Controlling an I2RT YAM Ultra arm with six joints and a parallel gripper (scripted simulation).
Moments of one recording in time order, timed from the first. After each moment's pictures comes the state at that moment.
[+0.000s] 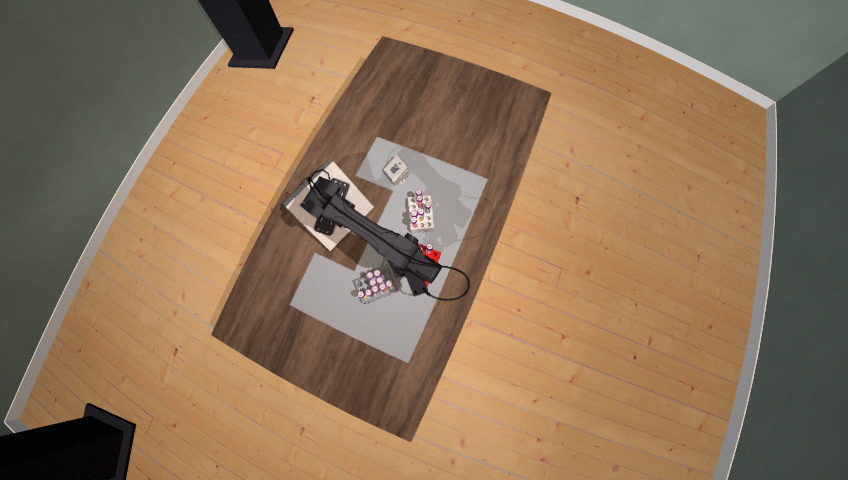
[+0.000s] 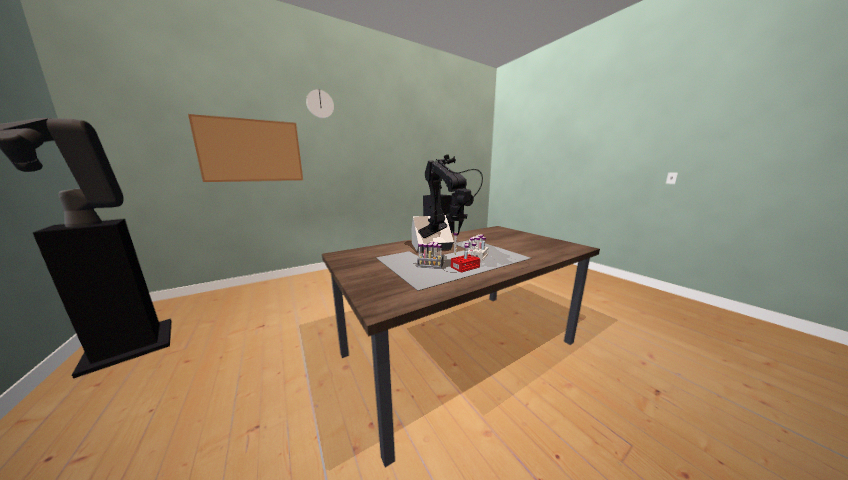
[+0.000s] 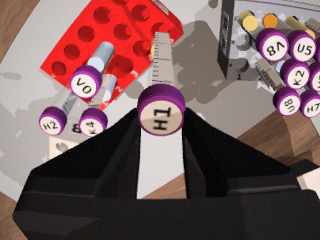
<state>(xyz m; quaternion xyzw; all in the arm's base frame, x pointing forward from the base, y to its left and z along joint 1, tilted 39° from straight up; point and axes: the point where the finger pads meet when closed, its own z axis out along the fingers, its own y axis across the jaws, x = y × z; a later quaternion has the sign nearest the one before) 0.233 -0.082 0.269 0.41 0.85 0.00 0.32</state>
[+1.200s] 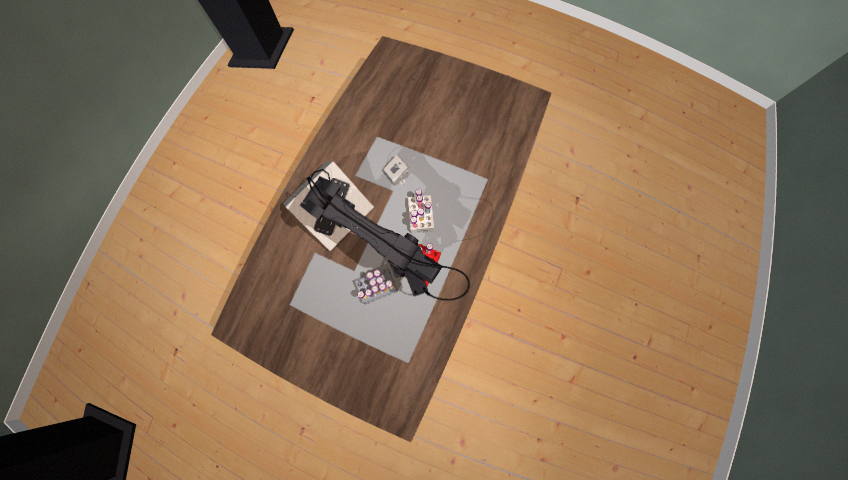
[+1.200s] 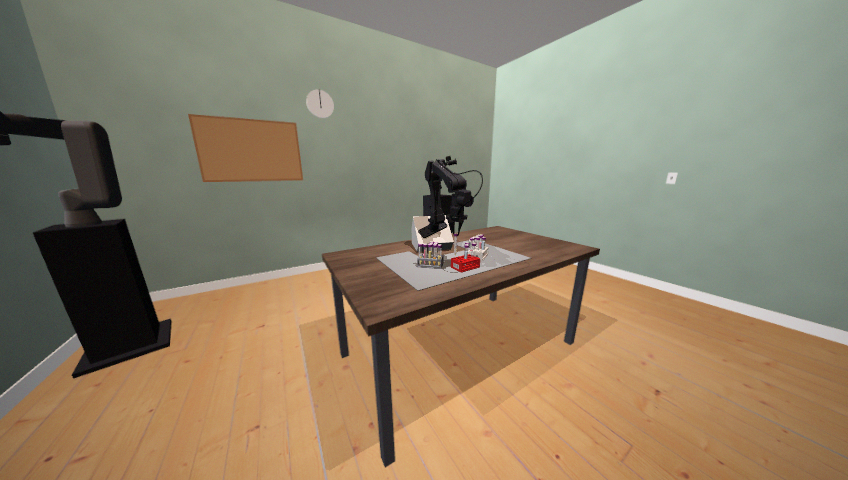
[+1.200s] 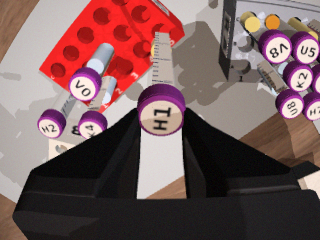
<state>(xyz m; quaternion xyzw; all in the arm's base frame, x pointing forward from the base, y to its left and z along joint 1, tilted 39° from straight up) 0.235 -0.083 0.265 0.41 0.85 0.00 0.33</state>
